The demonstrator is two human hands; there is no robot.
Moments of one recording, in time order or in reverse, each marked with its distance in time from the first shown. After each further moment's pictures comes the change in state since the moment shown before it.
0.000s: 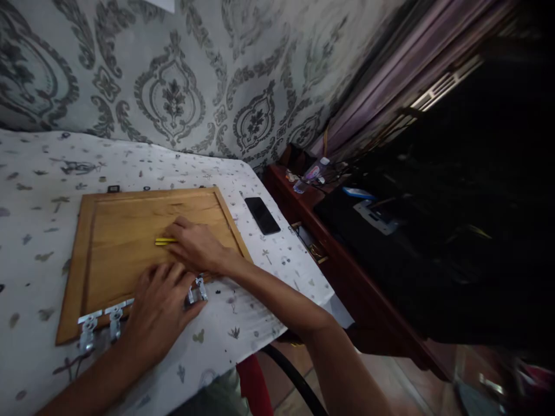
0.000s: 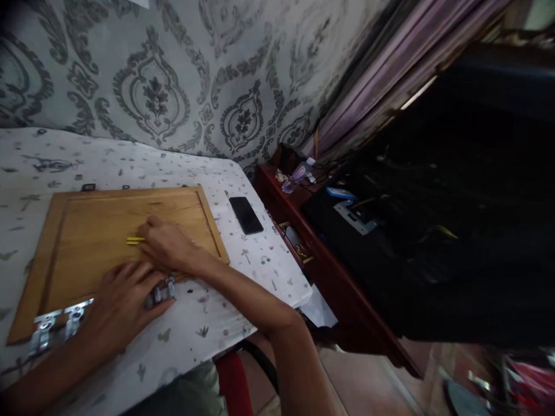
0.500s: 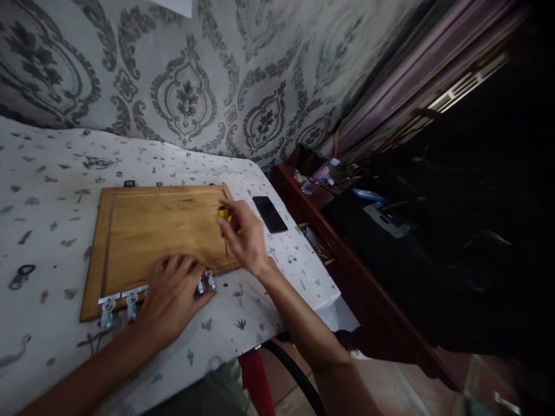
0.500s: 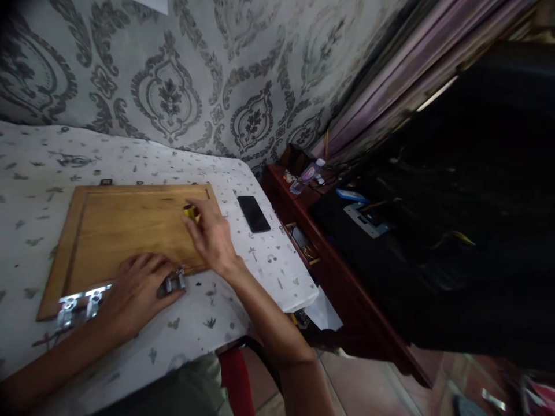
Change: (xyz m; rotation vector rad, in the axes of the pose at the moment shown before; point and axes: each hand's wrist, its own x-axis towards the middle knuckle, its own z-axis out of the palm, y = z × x) left_hand 0.002 0.001 -0.003 -0.065 0.025 -0.013; right_hand -0.057 0.005 -0.029 0.349 0.667 0.133
